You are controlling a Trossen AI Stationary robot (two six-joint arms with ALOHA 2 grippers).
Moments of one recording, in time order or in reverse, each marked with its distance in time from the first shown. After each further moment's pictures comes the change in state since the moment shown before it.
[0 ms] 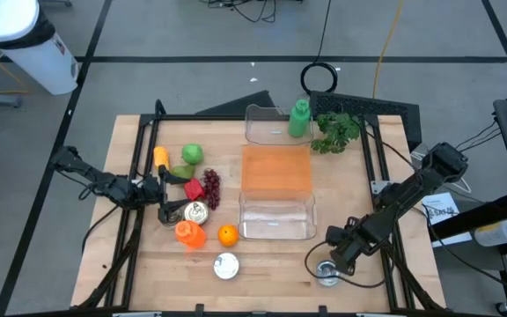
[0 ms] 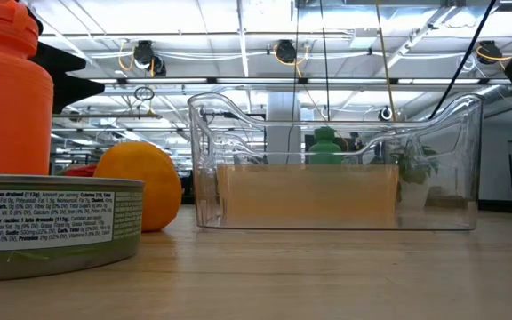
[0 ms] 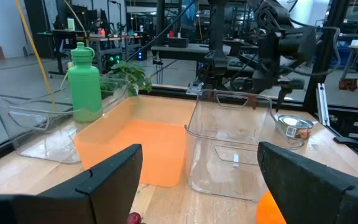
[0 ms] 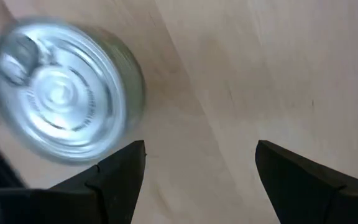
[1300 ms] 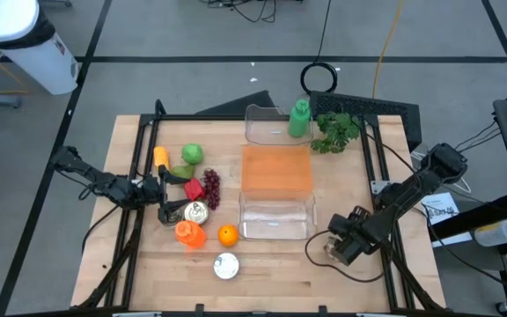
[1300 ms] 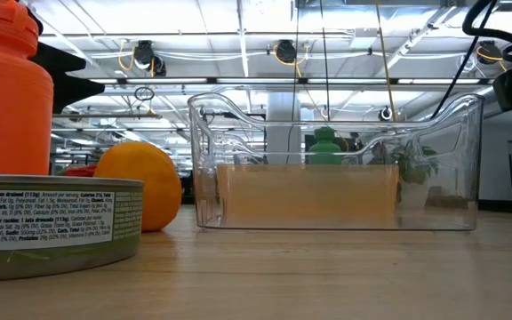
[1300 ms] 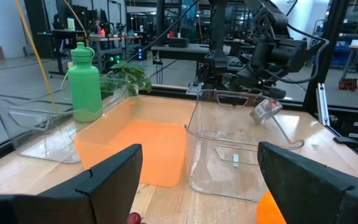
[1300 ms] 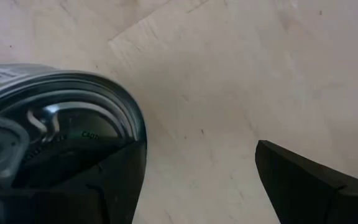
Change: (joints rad) left arm 0.000 0.000 0.000 0.000 0.000 0.000; right arm 0.001 0.048 -0.057 -0.171 0.260 0.101
